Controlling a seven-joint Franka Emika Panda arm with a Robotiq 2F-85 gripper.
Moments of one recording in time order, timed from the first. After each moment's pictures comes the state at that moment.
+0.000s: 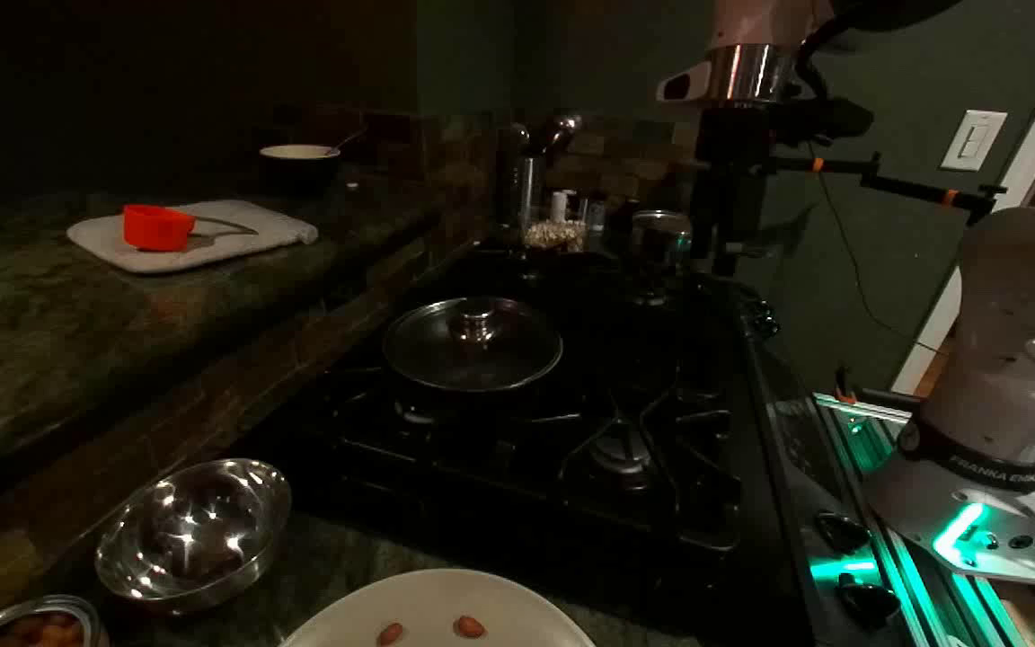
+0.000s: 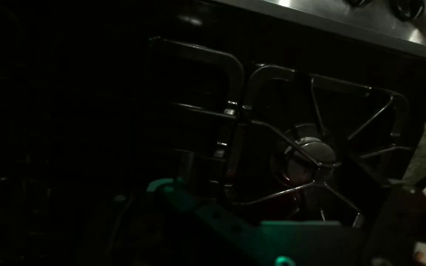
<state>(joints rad) 0.10 -0.65 -0.08 -2.60 0.09 1.93 -0.25</state>
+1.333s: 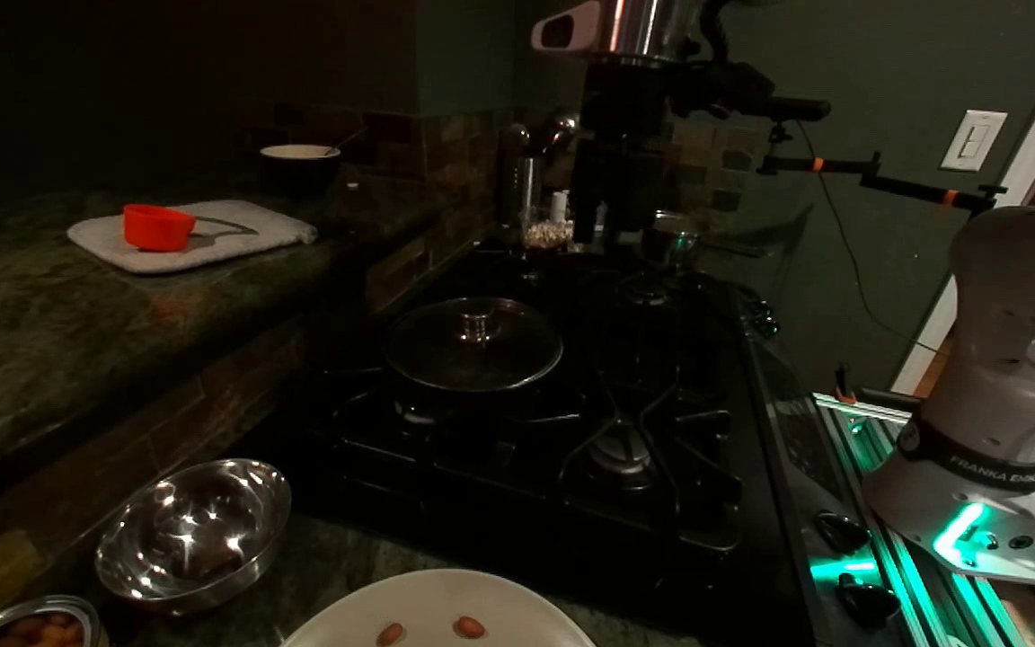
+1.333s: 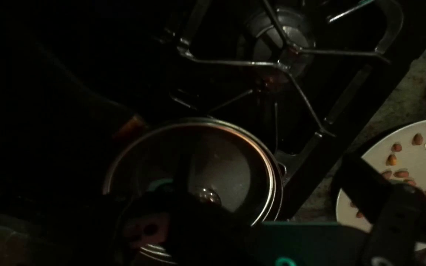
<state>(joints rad) 0.20 -0.29 0.05 -2.24 0.09 2.02 -0.32</state>
